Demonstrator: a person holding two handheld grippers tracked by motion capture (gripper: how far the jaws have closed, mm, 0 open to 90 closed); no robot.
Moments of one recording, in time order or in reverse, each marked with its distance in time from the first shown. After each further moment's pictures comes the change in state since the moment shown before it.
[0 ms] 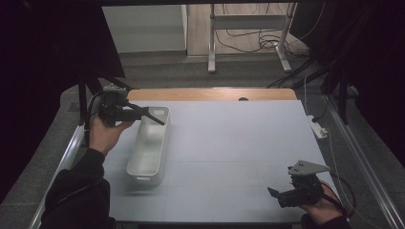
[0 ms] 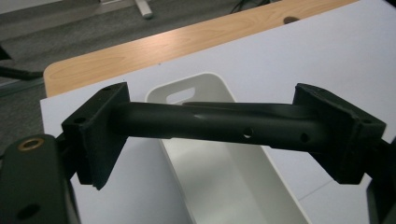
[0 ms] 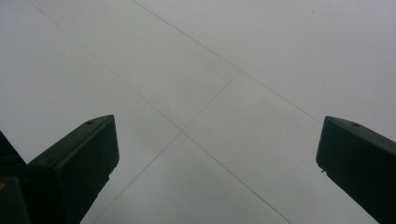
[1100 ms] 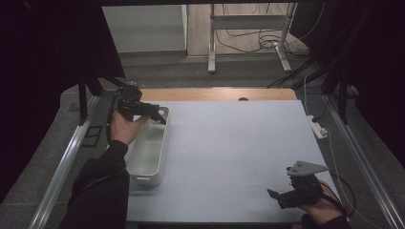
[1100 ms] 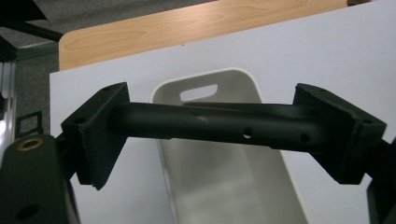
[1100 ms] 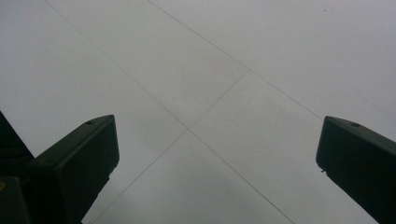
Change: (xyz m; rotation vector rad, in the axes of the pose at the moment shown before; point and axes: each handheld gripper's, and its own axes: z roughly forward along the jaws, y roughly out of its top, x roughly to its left) left arm -0.014 0.016 0.056 0.116 0.159 -0.082; right arm 0.001 0.000 0.001 0.010 0.027 -0.022
